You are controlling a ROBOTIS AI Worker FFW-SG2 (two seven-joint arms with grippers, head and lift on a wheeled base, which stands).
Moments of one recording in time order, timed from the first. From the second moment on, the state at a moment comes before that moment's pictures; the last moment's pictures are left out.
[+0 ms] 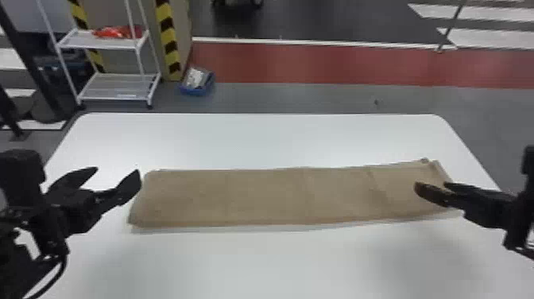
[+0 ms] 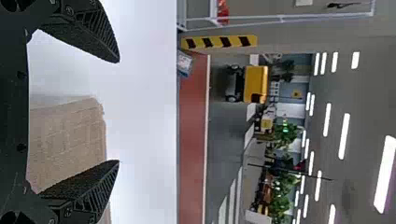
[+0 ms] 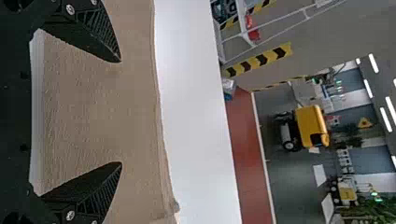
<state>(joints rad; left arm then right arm) 0.28 0.36 0.15 -2.04 0.44 0.55 -0.10 0.02 -0.25 -0.45 -1.82 -0.09 0.91 0.74</state>
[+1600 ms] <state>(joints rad) 0.01 0.43 0.11 -1.77 0.61 0.97 -0.28 -0.29 -0.44 -0.37 -1.38 0.23 0.86 0.93</state>
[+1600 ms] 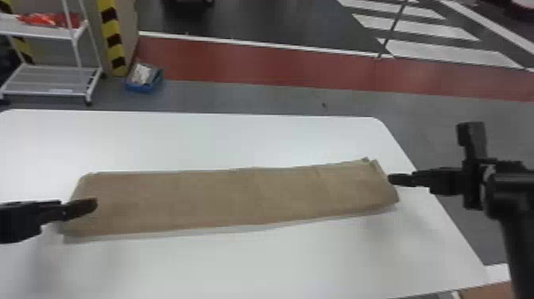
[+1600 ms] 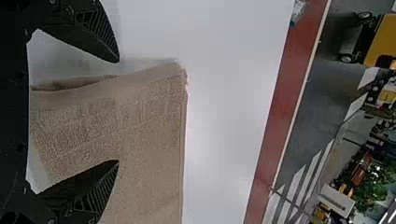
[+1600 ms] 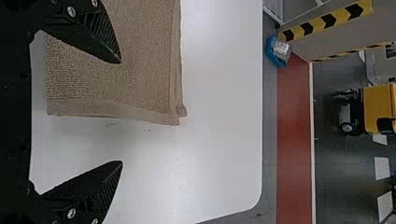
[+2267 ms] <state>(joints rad) -0.03 0.43 0.09 -1.74 0.60 0.97 -0.28 -0.29 -0.46 -0.38 -1.34 0.22 0.82 0.95</state>
